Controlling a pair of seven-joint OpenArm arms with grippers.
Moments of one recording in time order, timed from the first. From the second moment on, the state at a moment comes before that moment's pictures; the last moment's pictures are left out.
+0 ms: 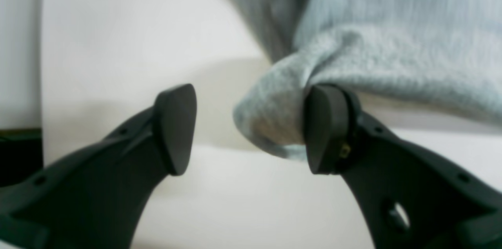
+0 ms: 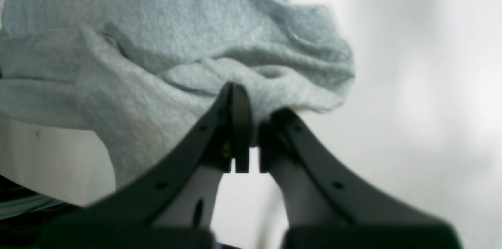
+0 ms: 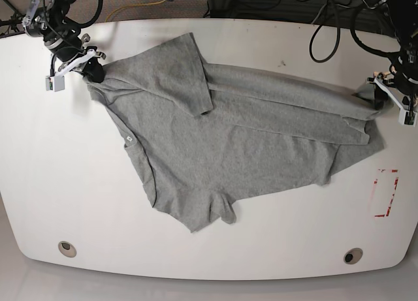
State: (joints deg) left arm 7.8 -15.7 -43.8 99.4 -12.3 -43.0 52.1; right arm -24.6 11.3 36.9 101.6 51.2 28.5 -58.9
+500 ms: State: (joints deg) left arm 2.4 -22.7 -44.1 95.6 -38.4 -42.8 68.4; right arm -23.8 9.5 37.0 101.6 50.8 28.4 -59.0
